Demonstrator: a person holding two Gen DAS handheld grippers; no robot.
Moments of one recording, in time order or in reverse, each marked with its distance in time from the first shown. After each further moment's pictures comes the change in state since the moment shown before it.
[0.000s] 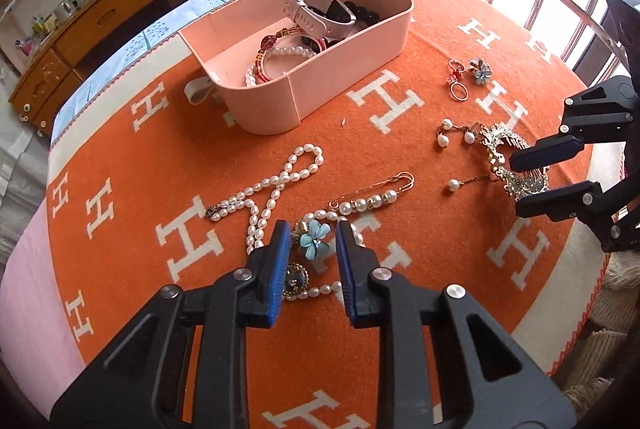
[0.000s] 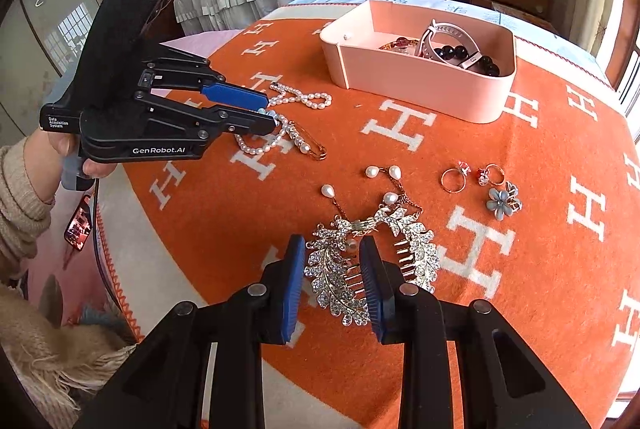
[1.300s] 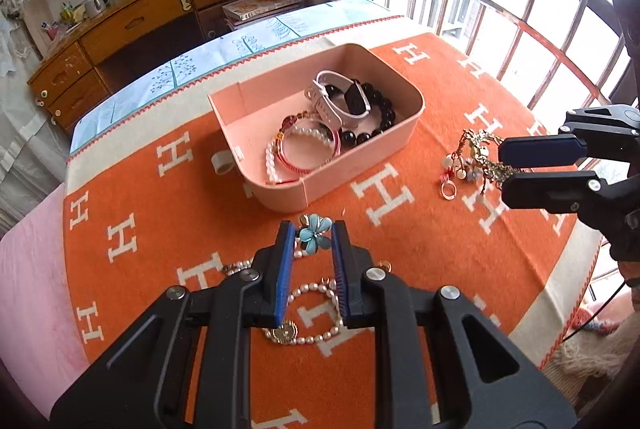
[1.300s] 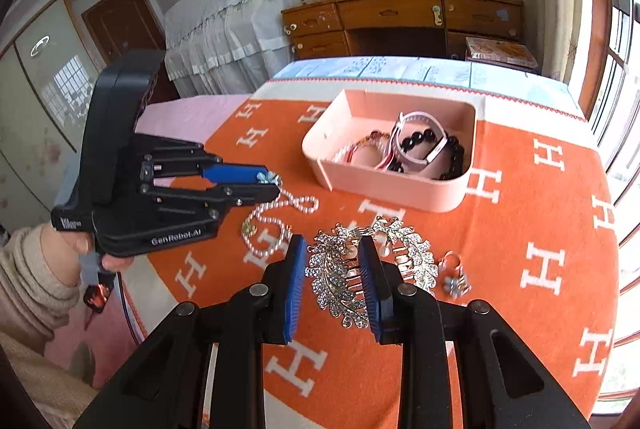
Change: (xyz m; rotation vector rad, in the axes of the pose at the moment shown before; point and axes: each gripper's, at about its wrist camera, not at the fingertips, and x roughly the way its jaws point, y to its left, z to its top) left arm -0.044 0.007 0.054 -0.149 -0.111 0.016; right arm -0.062 -0.023 0.059 0.121 -0.187 0.010
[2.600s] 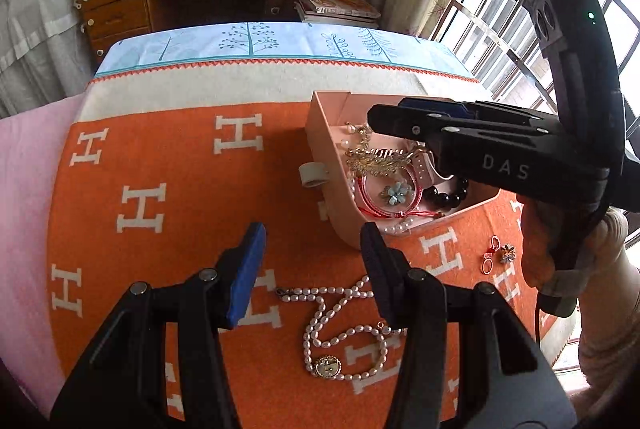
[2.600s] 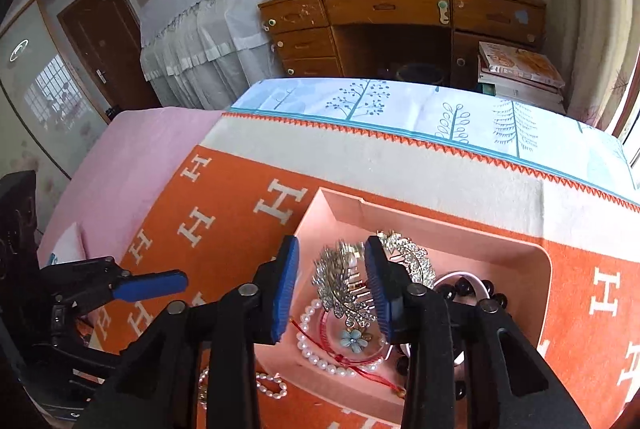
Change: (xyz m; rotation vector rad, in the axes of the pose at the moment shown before) left arm 0.020 0.100 -0.004 -0.369 -0.015 -0.047; right arm 0.182 -0.010 0.161 -0.001 0.072 -0.065
